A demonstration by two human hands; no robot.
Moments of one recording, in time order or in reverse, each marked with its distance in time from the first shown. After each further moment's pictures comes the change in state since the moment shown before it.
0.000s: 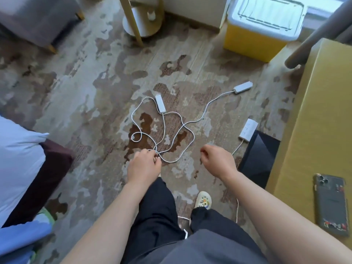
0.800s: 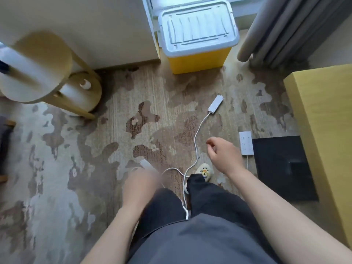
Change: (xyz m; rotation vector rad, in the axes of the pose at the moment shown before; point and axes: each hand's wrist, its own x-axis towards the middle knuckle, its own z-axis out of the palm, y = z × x) left_hand 0.432 0.131 -0.128 0.203 -0.196 0.400; right_hand 0.332 0.057 -0.174 0.395 0.323 0.527
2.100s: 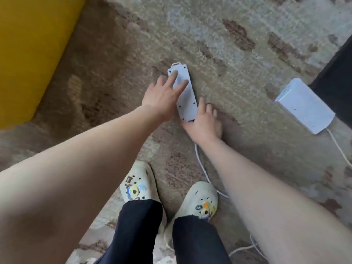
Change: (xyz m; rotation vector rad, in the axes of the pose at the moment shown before) left_hand 0.813 0.353 0.440 0.891 -0.392 1.316; right_hand 0.630 0.353 0.374 0.282 0.089 1.065
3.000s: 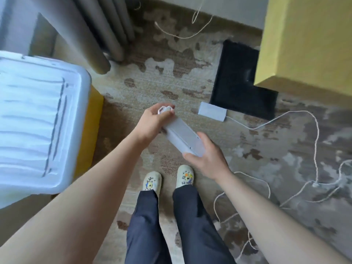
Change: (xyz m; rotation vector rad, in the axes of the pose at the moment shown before) left_hand -0.294 0.113 -0.395 -1.370 -0.064 0.000; right_hand -0.409 0.015 -0.347 0.812 0.152 -0.046
